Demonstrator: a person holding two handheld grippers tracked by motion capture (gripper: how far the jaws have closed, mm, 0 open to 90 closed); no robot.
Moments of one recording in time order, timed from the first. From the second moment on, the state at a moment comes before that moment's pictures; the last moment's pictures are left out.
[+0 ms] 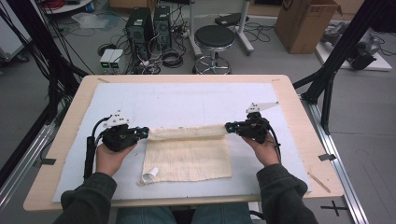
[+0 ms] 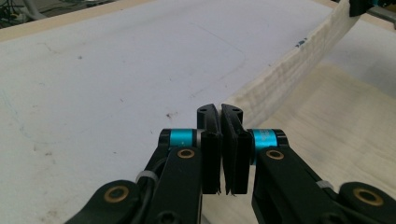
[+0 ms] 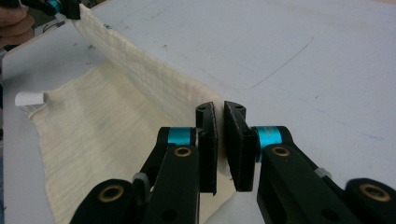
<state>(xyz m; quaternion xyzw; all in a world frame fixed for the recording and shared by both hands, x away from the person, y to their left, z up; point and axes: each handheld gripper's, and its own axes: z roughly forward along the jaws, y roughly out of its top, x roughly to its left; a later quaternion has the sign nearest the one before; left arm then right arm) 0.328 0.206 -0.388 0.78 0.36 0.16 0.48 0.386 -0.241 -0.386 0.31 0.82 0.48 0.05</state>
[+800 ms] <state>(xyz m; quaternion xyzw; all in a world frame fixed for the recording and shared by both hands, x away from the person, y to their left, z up) 0.286 0.206 -0.419 0.81 0.34 0.14 0.46 0.342 -0.237 -0.409 0.28 0.84 0.46 0.04</state>
